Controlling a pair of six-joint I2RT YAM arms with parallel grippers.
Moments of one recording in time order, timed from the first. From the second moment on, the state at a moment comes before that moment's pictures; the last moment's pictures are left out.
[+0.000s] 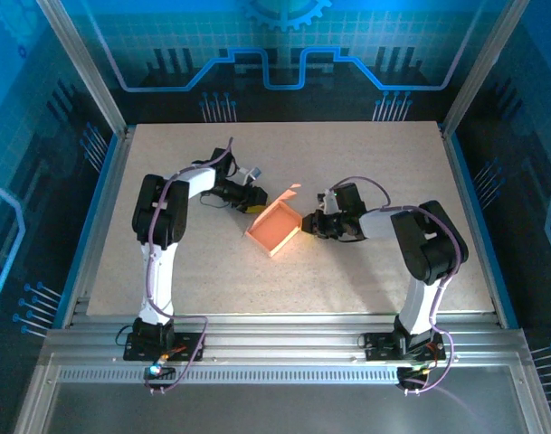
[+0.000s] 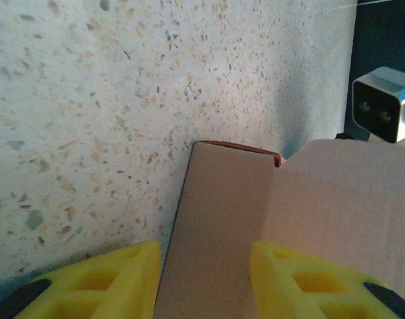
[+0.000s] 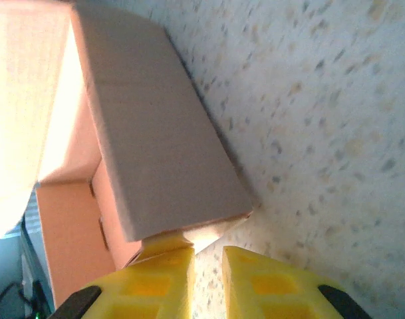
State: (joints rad) left arm -0.17 2.28 1.58 -0.63 0.99 -0.14; right arm 0.36 1.86 0.85 0.13 -0.62 0.62
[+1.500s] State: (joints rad) left arm -0.35 1.17 0.35 0.03 0.23 -1.12; right arm 0.29 2.07 1.34 -0.29 -0.52 0.40
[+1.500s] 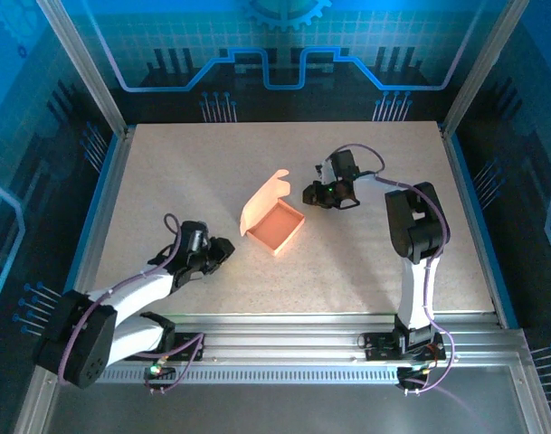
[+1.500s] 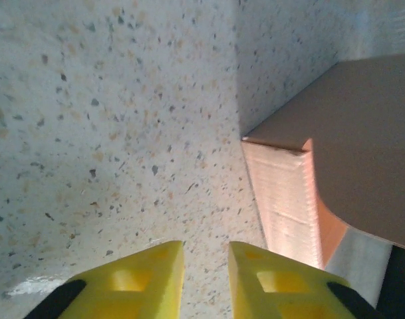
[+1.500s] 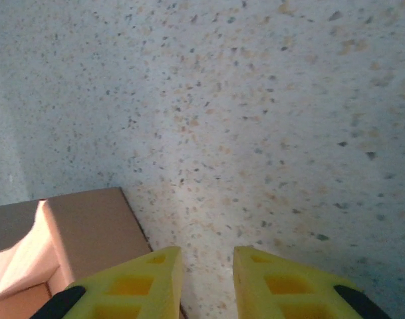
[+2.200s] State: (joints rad) left arm -0.36 1.68 0.74 0.11 0.29 -1.00; right arm 0.31 1.82 0.91 -0.15 -0.59 0.43
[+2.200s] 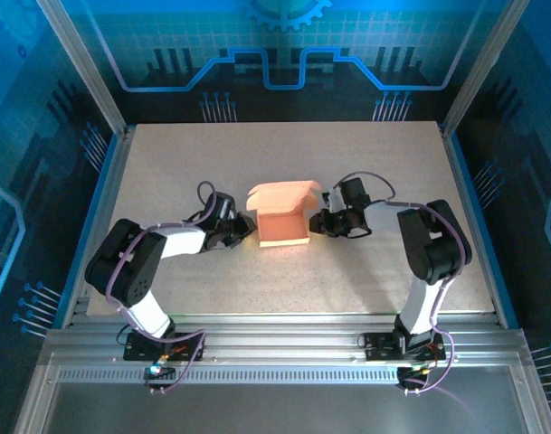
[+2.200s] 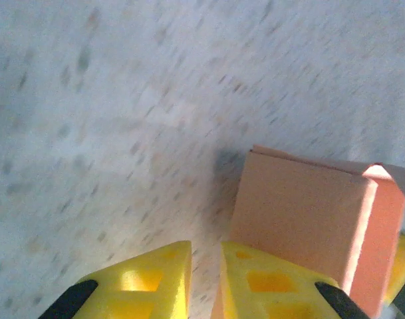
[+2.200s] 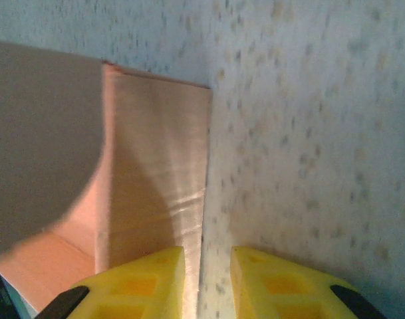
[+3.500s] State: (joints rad) left arm -0.31 1.78 1.45 -0.63 0.36 0.21; right arm 0.46 1.72 1.55 -0.86 0.01 0.01
